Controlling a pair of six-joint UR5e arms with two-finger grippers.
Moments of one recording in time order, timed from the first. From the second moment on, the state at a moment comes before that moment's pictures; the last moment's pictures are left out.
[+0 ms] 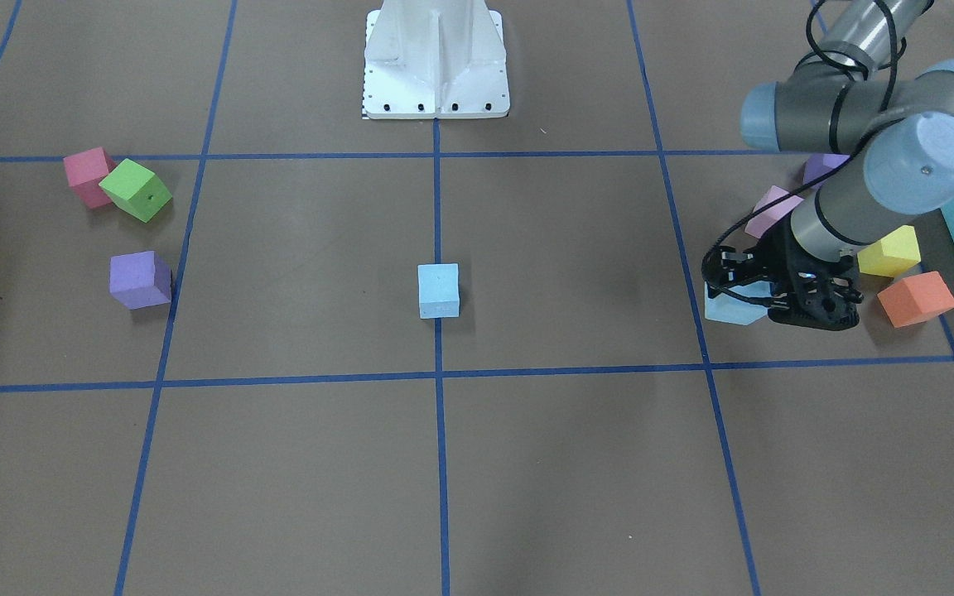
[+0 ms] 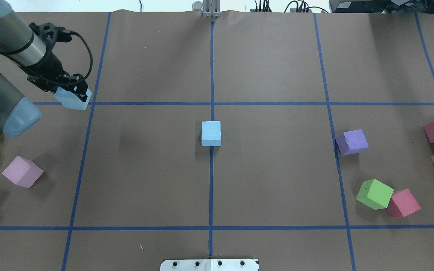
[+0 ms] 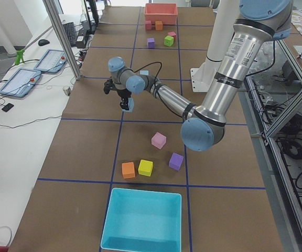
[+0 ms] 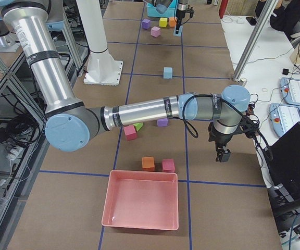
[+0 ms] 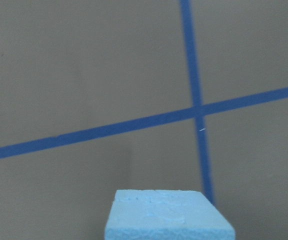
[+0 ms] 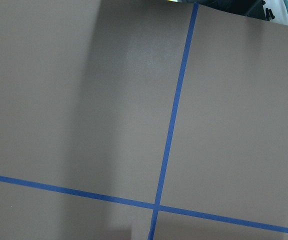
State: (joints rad) left arm -0.98 -2.04 -1.70 -1.52 -2.30 -0.68; right arm 1.62 -1.19 1.42 -1.74 2.31 -0.17
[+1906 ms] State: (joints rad) left arm -0.65 -2.56 -1.33 -1.59 -2.05 -1.20; right arm 1.60 -1.19 1.39 -1.73 2.30 -0.17
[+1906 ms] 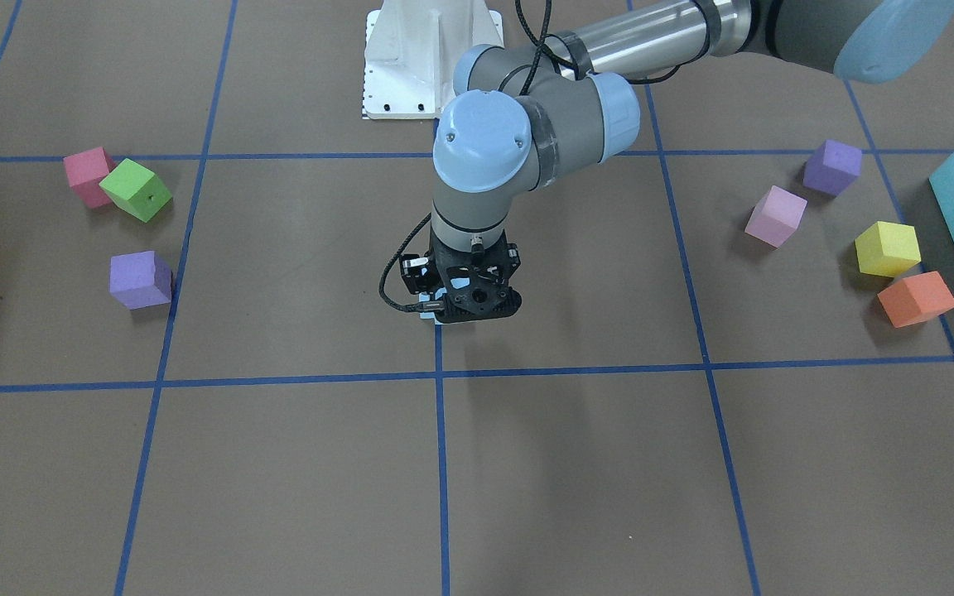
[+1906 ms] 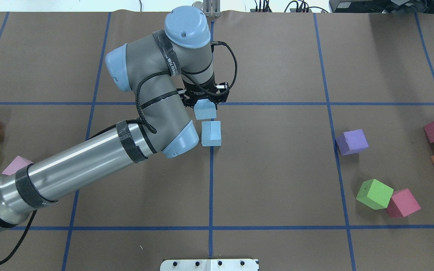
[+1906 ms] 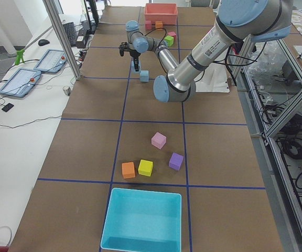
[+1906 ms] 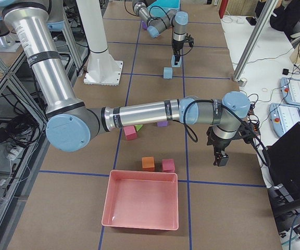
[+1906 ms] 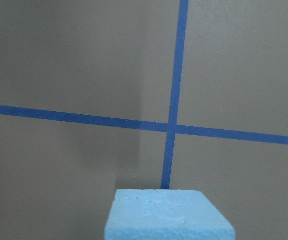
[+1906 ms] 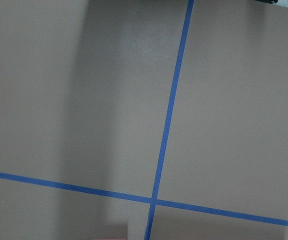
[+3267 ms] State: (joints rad) left arm -0.58 -2.53 -1.36 -1.59 -2.01 -1.19; right arm 1.60 -1.19 1.39 -1.73 2.30 -0.17
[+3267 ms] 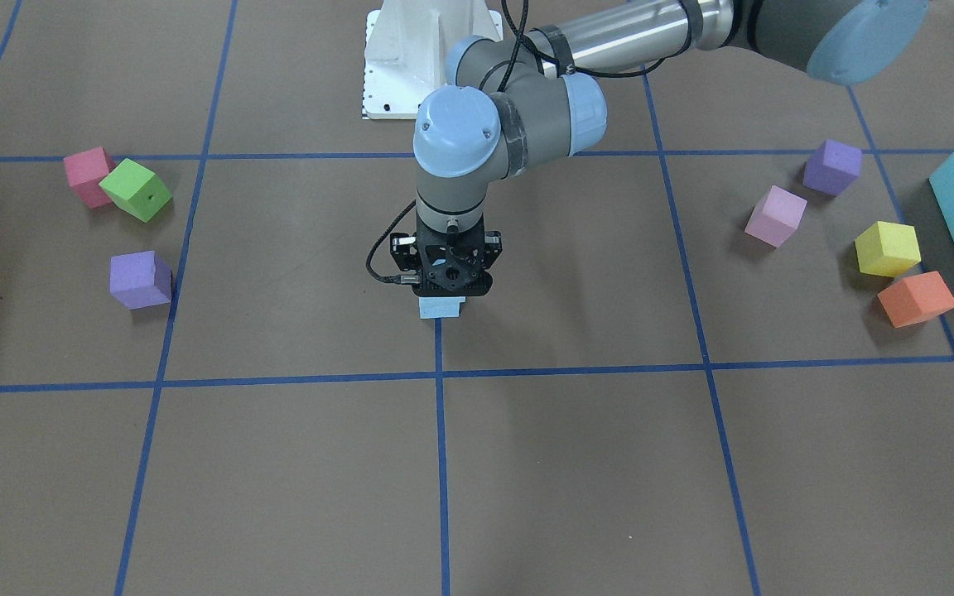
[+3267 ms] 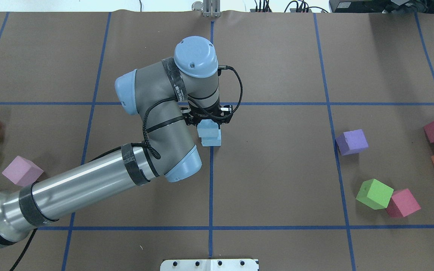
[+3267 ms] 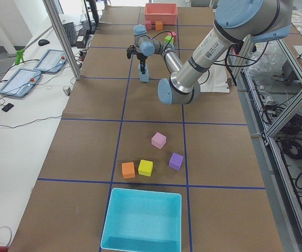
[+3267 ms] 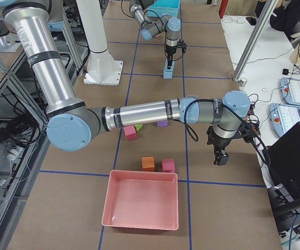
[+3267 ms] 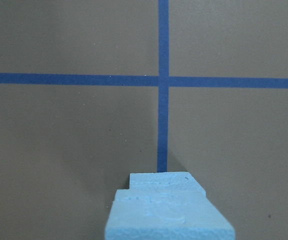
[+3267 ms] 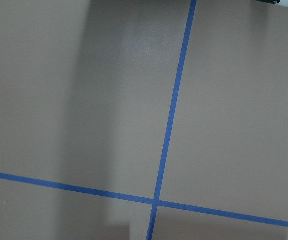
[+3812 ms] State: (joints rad) left arm -0.57 -2.53 -1.36 -1.59 -2.00 -1.20; right arm 1.60 -1.19 1.39 -1.73 2.30 -0.17
